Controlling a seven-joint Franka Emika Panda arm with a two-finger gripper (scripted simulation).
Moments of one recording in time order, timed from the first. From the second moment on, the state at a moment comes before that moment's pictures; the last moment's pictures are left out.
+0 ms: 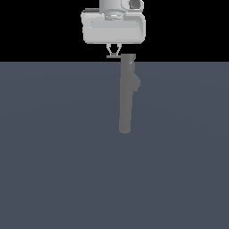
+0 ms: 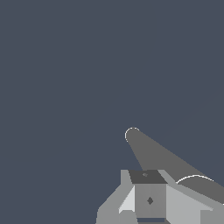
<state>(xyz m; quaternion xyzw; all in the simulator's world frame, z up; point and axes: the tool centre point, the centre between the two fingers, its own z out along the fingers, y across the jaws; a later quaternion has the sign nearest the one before) 0.055 0.002 0.305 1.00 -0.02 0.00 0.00</state>
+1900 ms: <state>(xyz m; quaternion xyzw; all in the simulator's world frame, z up) 0.007 0.003 0.301 1.00 -0.01 0.01 0.00</state>
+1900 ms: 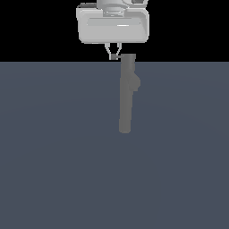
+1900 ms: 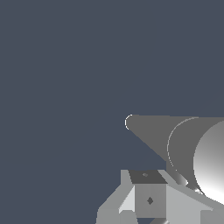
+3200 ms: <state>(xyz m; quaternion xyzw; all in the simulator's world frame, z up) -0.026 -0.039 0.300 1.00 0.01 -0.01 -0.01</state>
